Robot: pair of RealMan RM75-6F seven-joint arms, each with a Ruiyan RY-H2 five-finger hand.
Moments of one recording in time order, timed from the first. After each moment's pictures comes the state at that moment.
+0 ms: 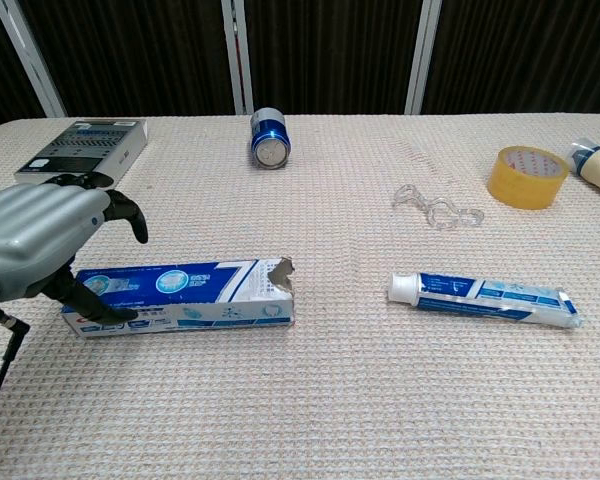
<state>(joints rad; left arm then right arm) -0.37 -1.78 -0.14 -1.75 1.21 1.40 1.01 0.10 -1.09 0.05 -1.65 -1.45 1.41 -0.18</state>
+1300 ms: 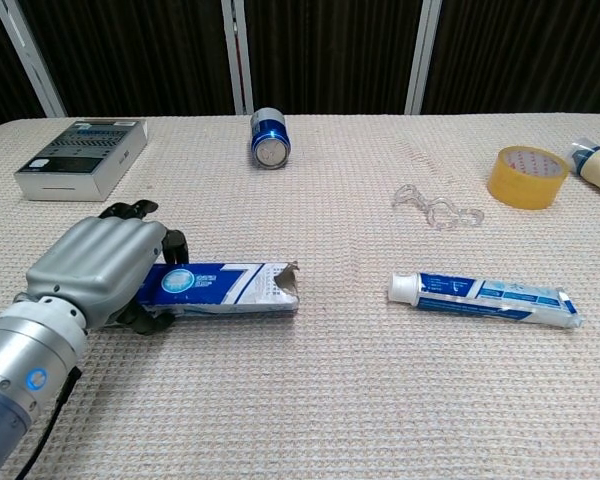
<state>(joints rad) -0.43 -2.01 -0.14 -1.43 1.22 1.42 0.91 0.10 -1.06 0.05 -1.64 -1.43 1.38 -0.17</state>
